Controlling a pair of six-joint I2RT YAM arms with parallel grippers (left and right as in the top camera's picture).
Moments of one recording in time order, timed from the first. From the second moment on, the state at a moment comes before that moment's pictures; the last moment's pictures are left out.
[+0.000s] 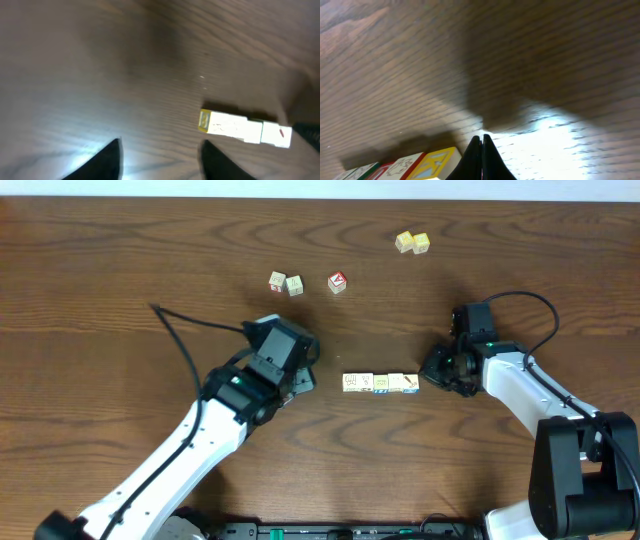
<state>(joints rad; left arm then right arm) -0.60 1.35 0.97 -0.66 -0.11 -0.82 0.12 1.68 0.88 -0.50 -0.17 0.62</state>
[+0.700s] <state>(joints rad) -0.60 1.67 0.97 -0.42 -0.06 -0.73 0.12 1.68 0.88 -0.54 -0.12 0.62</state>
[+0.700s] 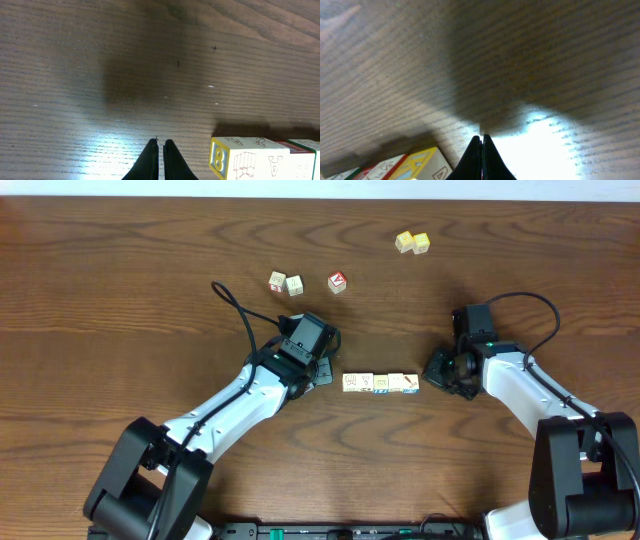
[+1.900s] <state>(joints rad) -0.65 1.78 0.97 -0.35 0.07 -0.77 0.15 1.68 0.88 -0.54 -0.16 0.55</state>
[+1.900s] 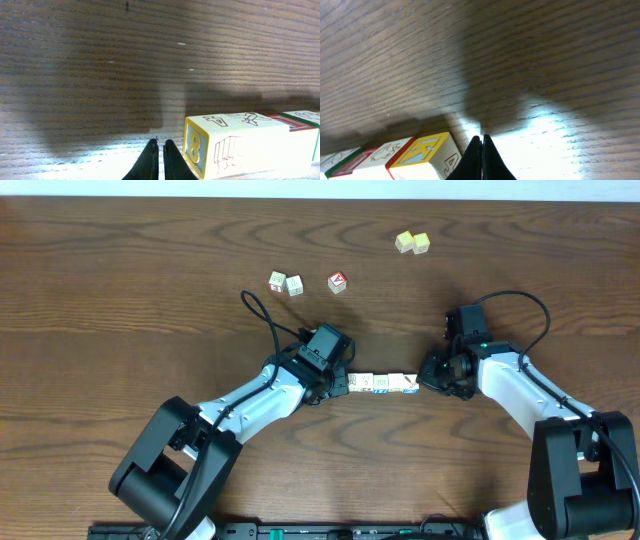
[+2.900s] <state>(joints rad) -0.65 1.78 0.97 -0.35 0.08 -0.77 0.14 1.68 0.88 -0.53 -0.26 0.40</state>
